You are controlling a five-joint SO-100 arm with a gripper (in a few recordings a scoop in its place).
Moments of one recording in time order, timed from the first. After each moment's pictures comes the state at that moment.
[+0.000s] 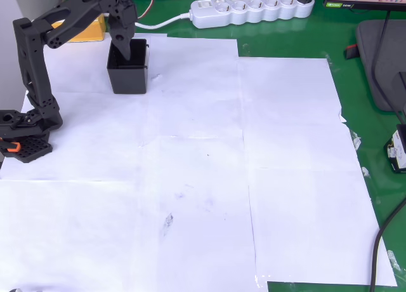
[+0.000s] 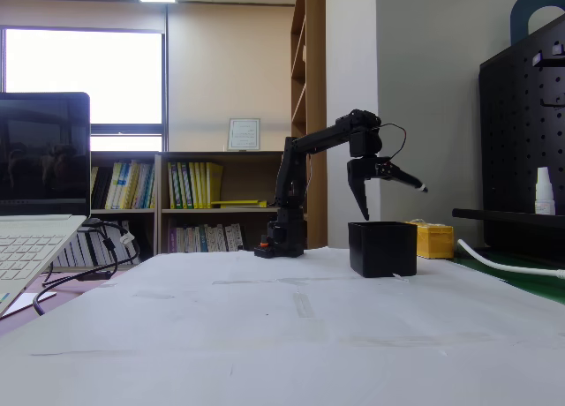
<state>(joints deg) -35.1 103.8 115.3 95.1 -49.4</state>
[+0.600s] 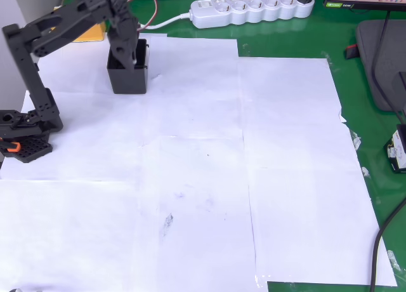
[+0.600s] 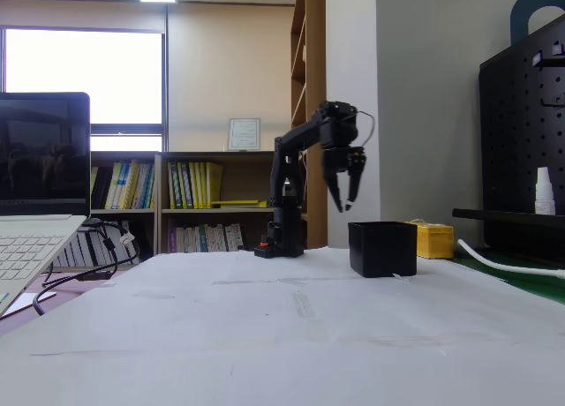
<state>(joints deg) -14.5 84.3 96.0 90.6 -69.1</state>
